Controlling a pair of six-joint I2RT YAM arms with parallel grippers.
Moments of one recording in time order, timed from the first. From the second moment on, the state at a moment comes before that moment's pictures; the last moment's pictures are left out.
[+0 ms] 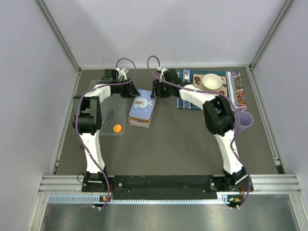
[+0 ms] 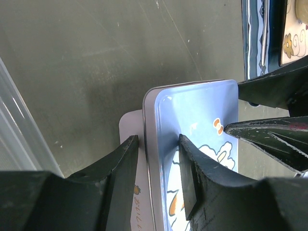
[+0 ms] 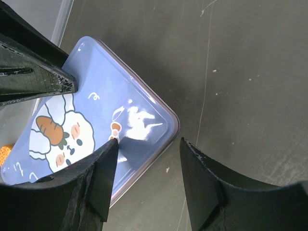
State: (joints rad) left arm -0.06 2.16 1.57 -0.26 0.69 -0.28; right arm 0.55 2.28 1.82 -0.23 -0.26 0.32
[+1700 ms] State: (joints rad) left arm -0.06 2.11 1.51 -0.28 0.67 -0.24; right arm 0.53 2.33 1.99 -0.30 -0.42 0.17
